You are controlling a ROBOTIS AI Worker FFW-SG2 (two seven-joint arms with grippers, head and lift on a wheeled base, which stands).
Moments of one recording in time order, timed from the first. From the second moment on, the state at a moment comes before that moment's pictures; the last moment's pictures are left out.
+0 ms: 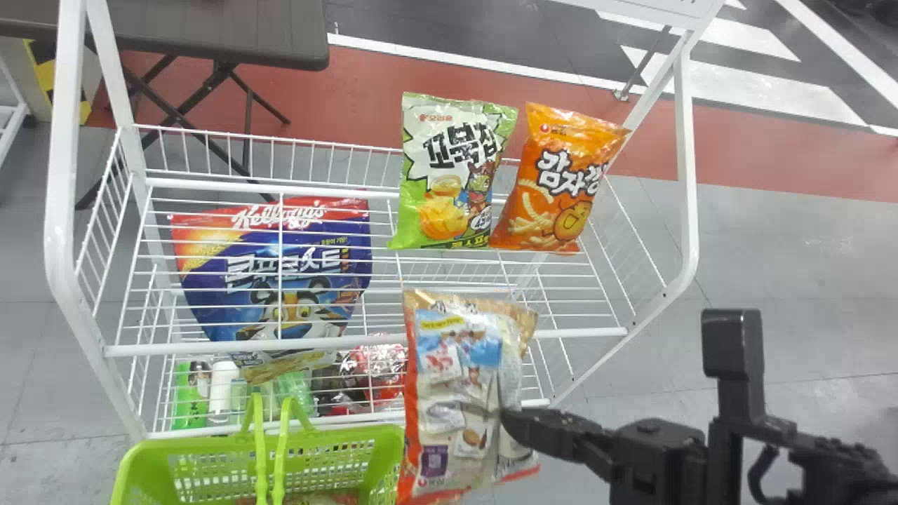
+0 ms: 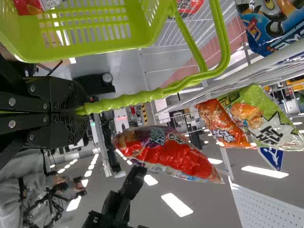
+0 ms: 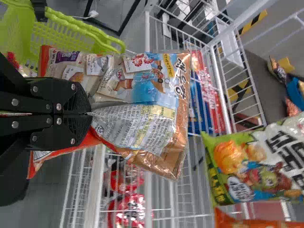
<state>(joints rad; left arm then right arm) 0.60 0.09 0.04 -1.81 0.60 0.89 -1.03 0.63 -0.07 -0.46 -2.76 -0.23 1.57 0.69</state>
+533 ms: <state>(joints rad) 0.61 0.09 0.03 -1.82 0.60 0.89 -1.04 0.71 -0.06 -0.19 -2.50 -0.08 1.54 0.64</state>
